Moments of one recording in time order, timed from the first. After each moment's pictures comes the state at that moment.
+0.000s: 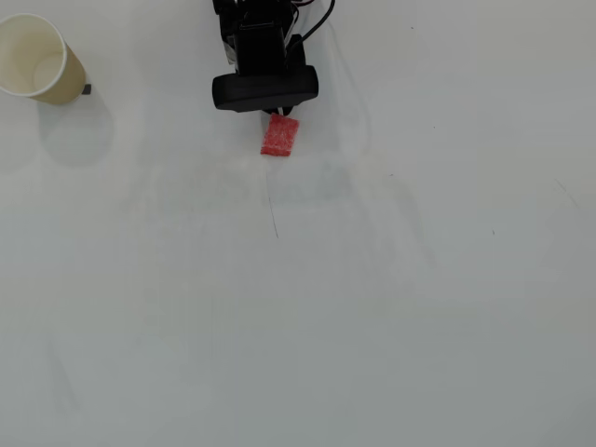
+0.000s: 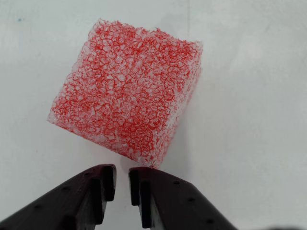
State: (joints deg) arm -0.5 177.5 177.0 66.6 85.1
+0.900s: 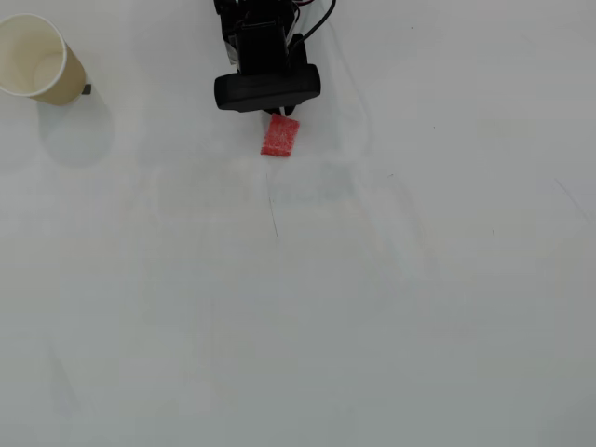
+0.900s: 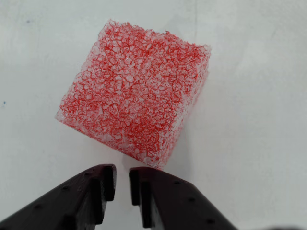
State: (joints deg) arm -1.4 178.2 177.0 66.8 85.1
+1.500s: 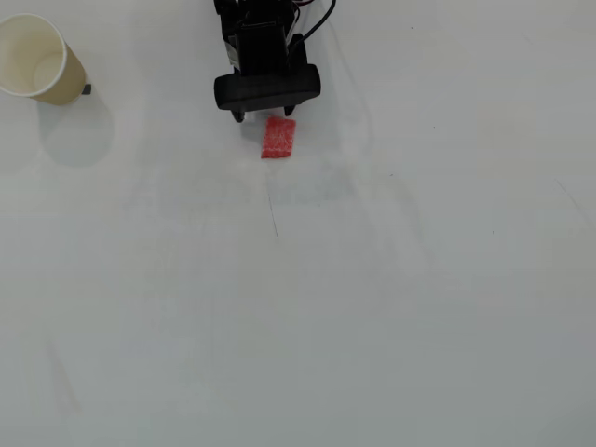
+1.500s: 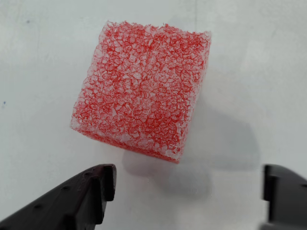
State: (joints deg) arm -1.4 178.2 177.0 66.8 85.3
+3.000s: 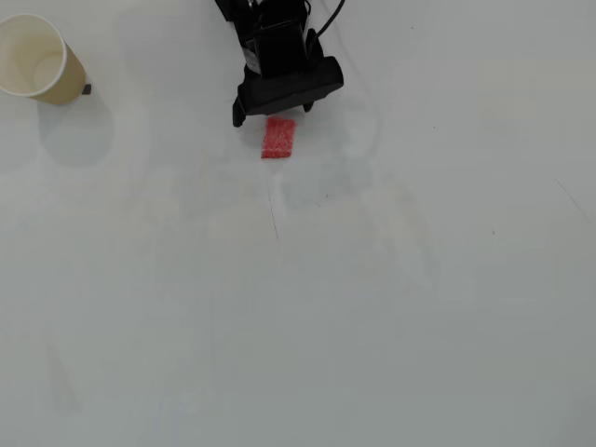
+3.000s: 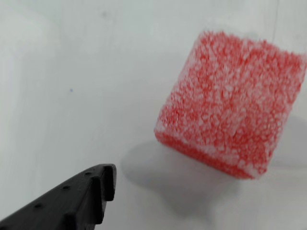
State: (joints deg) arm -10.6 173.1 174.6 62.8 85.5
